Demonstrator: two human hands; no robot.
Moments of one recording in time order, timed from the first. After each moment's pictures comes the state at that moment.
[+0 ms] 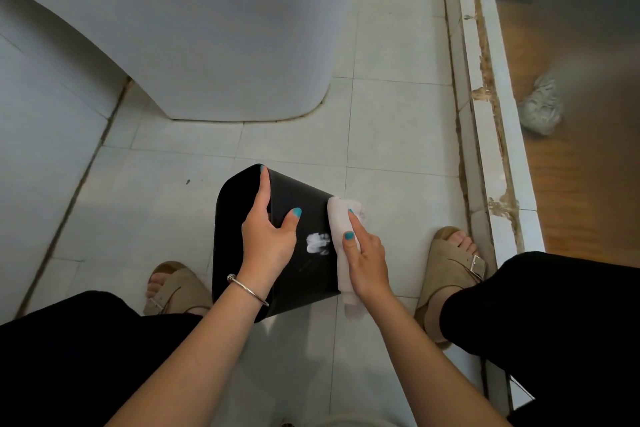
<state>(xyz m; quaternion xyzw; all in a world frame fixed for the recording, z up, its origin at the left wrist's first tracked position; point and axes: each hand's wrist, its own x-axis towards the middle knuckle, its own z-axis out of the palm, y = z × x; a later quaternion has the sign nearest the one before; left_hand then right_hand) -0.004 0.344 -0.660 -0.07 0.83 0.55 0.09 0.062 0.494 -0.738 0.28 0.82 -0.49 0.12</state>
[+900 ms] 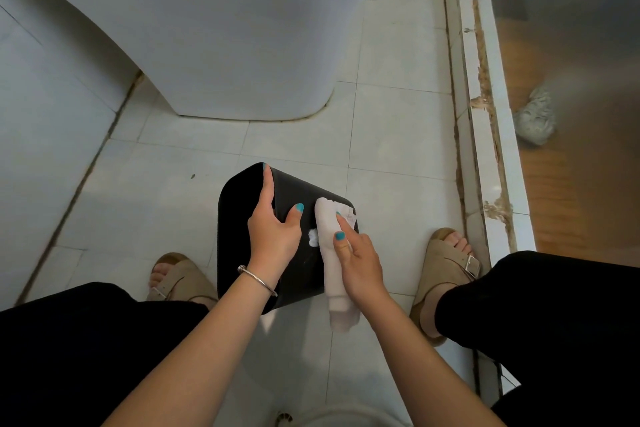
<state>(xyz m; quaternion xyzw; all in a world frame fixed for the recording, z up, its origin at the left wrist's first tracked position) 0.003 0.343 -0.668 -0.08 0.82 0.57 0.06 0.073 0.474 -0.704 0.26 0.81 -0.50 0.14</state>
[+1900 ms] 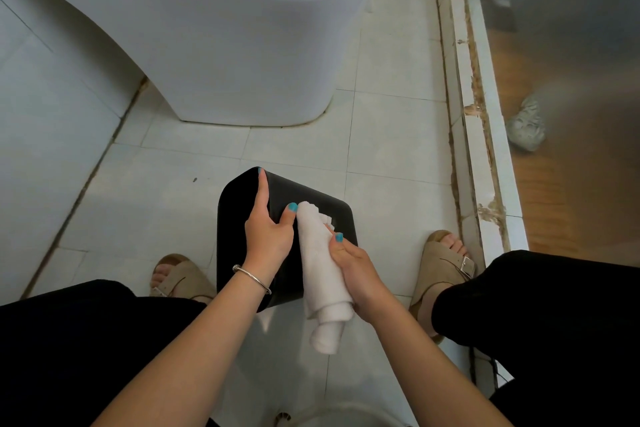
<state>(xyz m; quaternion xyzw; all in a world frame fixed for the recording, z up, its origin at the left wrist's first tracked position) 0.007 0.333 -0.666 -0.09 0.81 0.57 0.06 0.084 0.470 -0.673 0.29 0.59 -0.72 0.23</state>
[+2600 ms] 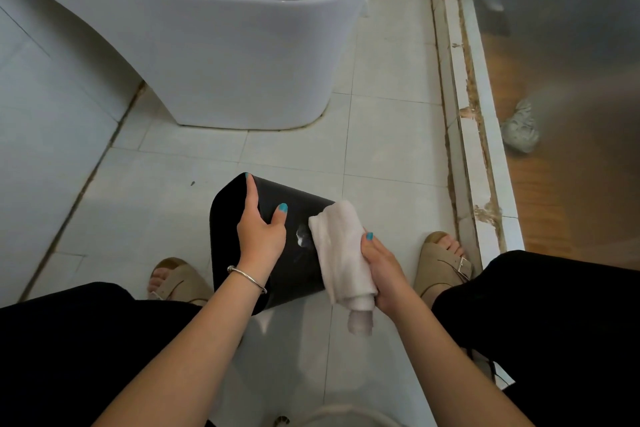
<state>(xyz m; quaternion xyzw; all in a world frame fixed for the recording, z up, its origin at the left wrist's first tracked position) 0.002 0.329 -0.667 -0.14 0.82 0.56 0.07 0.087 0.509 -0.690 0.37 0.55 -0.74 0.14</state>
